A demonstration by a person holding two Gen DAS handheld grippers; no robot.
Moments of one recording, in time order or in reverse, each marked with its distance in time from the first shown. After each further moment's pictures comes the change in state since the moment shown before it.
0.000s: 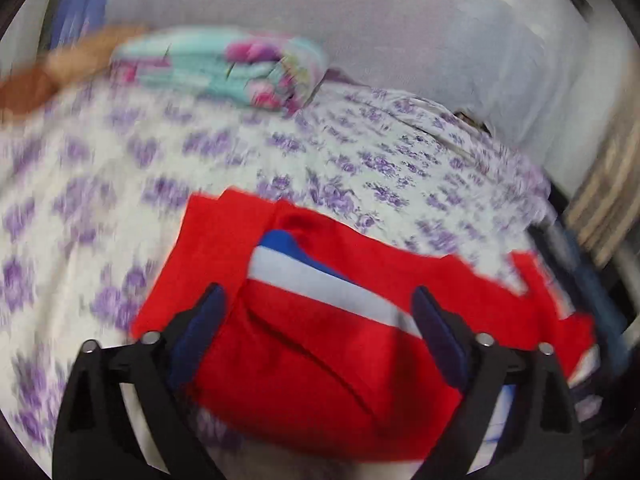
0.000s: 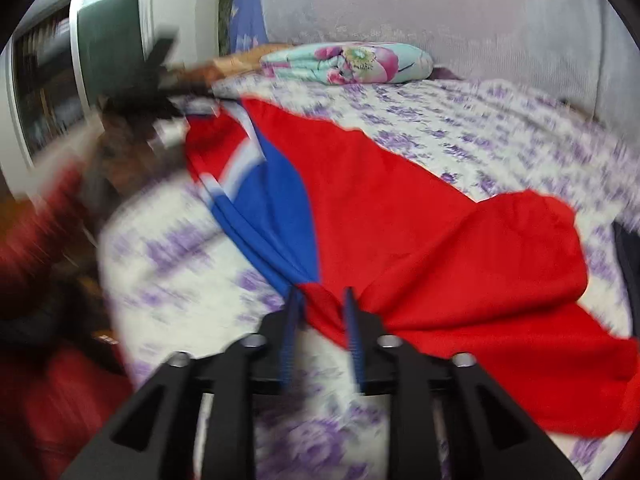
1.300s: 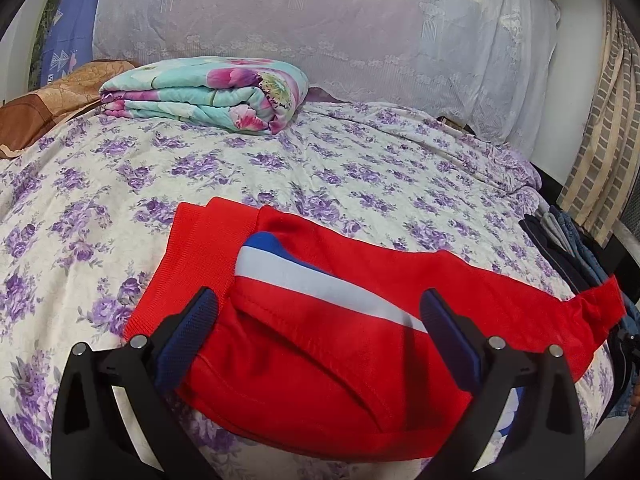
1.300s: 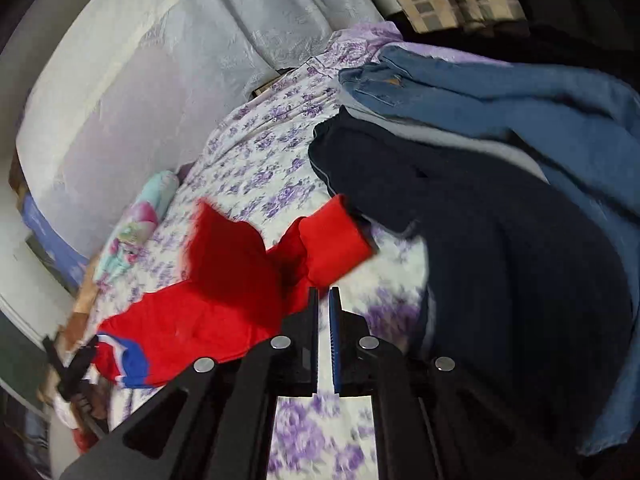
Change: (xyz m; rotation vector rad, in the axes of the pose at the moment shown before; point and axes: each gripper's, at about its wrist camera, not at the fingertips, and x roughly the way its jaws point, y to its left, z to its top) left arm -0.007 -0.003 -0.005 0.020 -0.049 -0.028; right arm -0.172 -0.157 -0.139 0.928 -0.298 -0.370
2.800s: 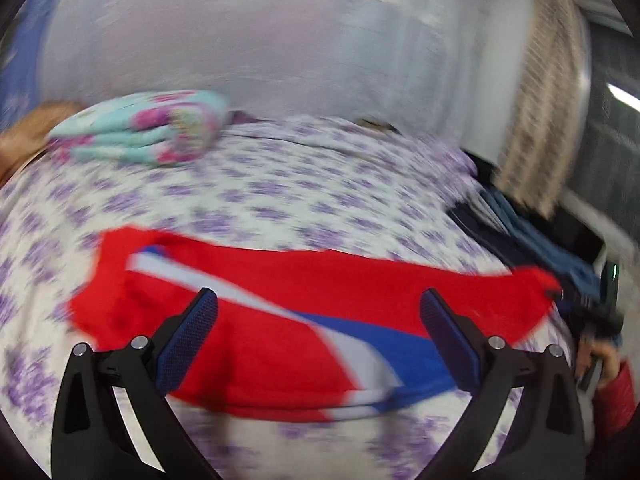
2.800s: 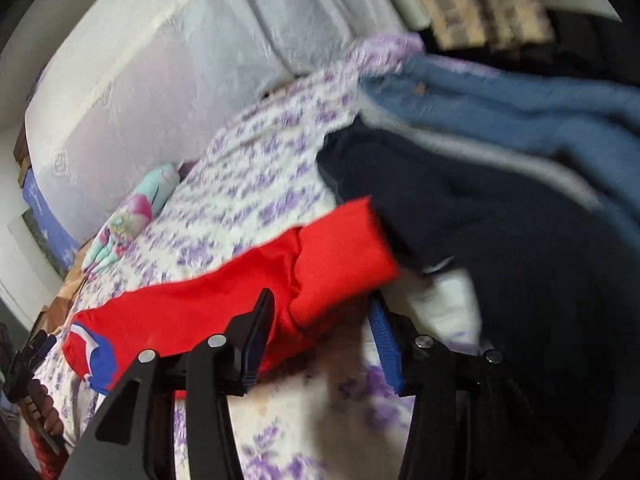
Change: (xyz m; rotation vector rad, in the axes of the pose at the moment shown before) left arm -0.054 -0.096 -0.015 0.184 -0.035 -0.205; right arm 0.038 0.010 0.001 -0.121 -0.090 -0.041
